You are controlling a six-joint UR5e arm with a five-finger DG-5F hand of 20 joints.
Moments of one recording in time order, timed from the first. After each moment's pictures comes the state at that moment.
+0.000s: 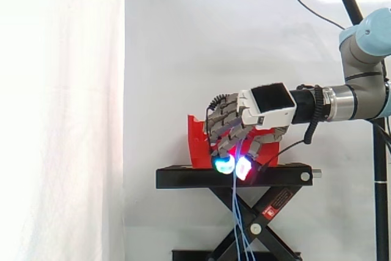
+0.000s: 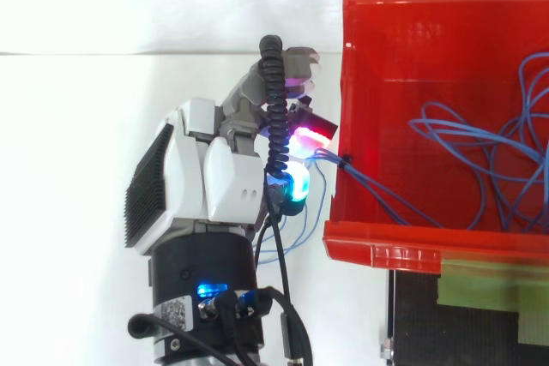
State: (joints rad) arm -0.18 -2.19 -1.13 -3.05 -1.91 -2.46
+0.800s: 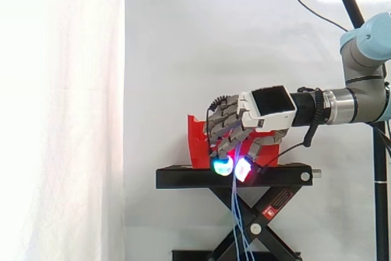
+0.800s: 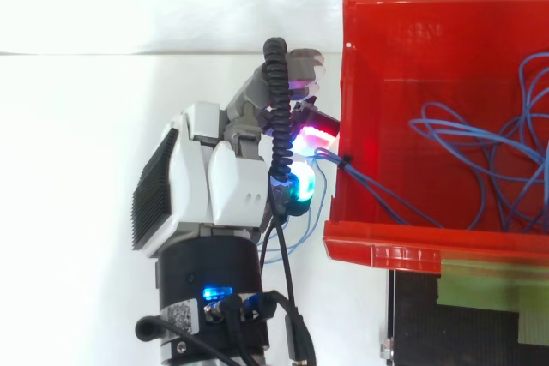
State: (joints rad) arm -0.18 -2.19 -1.15 -3.02 -1.91 -2.47
